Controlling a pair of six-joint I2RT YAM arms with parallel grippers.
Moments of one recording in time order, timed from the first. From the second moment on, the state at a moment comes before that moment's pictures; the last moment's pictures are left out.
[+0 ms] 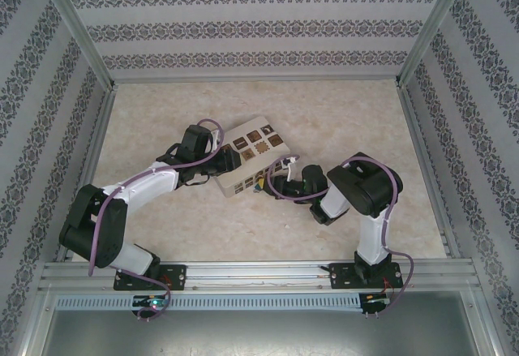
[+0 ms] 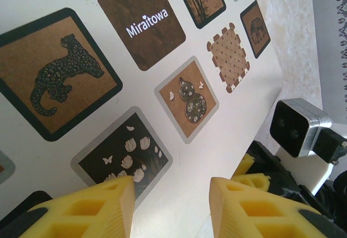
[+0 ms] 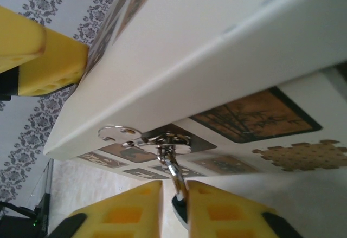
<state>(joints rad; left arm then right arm) -0.41 1.48 0.83 -0.12 0.40 -0.67 0.55 1.96 0.41 1.25 -0.56 0.76</state>
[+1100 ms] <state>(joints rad) -0.41 1.44 0.75 0.00 0.40 -0.68 0.55 1.87 0.38 1.22 -0.45 0.90</state>
